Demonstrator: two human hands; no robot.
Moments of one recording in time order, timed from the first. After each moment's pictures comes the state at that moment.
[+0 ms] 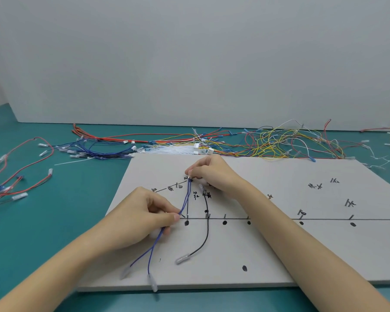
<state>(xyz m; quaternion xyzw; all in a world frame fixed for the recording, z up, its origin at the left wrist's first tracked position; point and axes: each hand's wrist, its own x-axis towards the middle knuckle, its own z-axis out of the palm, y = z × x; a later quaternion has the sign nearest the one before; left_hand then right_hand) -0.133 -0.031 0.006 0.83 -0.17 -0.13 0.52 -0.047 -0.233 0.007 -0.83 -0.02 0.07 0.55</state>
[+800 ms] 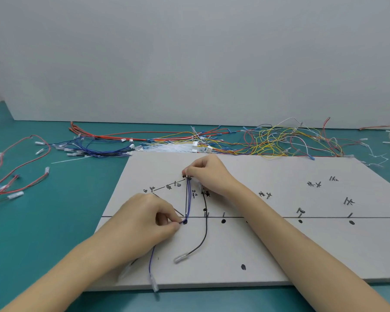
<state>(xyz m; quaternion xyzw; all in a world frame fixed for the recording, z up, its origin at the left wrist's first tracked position) -0.148 -0.038 0.006 0.92 -0.22 0.00 0.33 -0.045 -0.230 -0.006 -0.86 -0.04 0.01 0.51</state>
